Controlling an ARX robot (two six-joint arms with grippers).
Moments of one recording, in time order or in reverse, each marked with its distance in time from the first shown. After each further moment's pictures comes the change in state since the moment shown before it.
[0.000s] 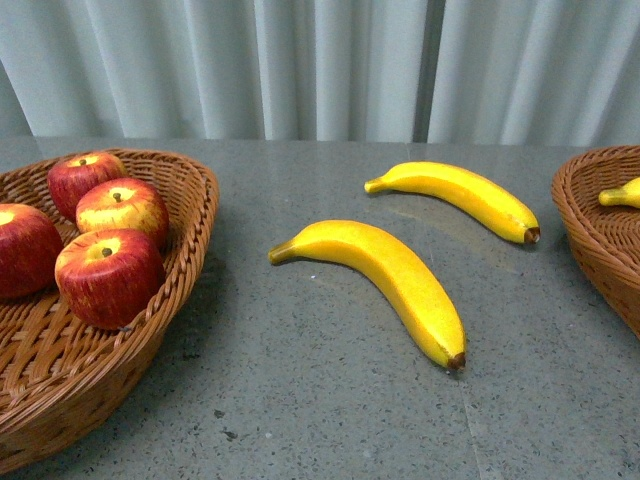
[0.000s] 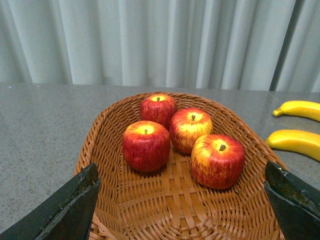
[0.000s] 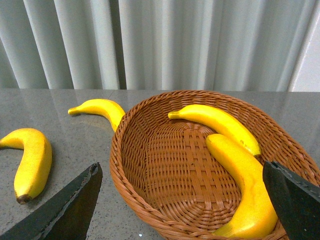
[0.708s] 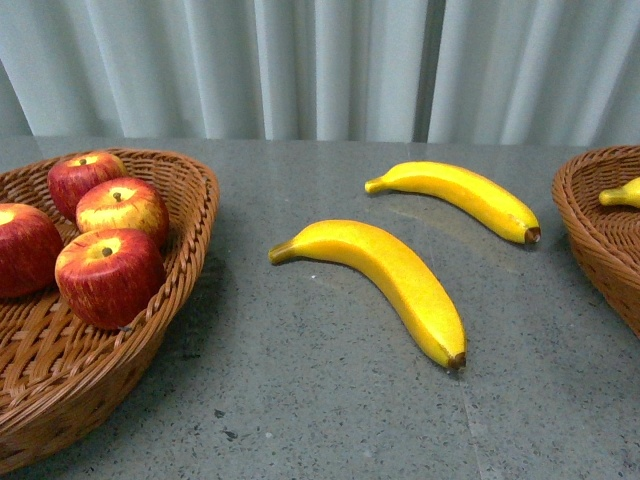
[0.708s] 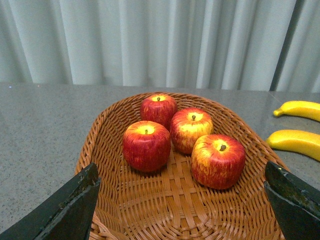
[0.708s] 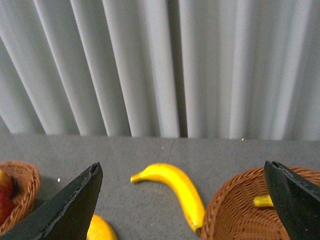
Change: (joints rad) left arm 0.000 0.000 0.000 0.000 0.000 0.000; right arm 0.265 1.071 0.479 0.662 0.072 0.115
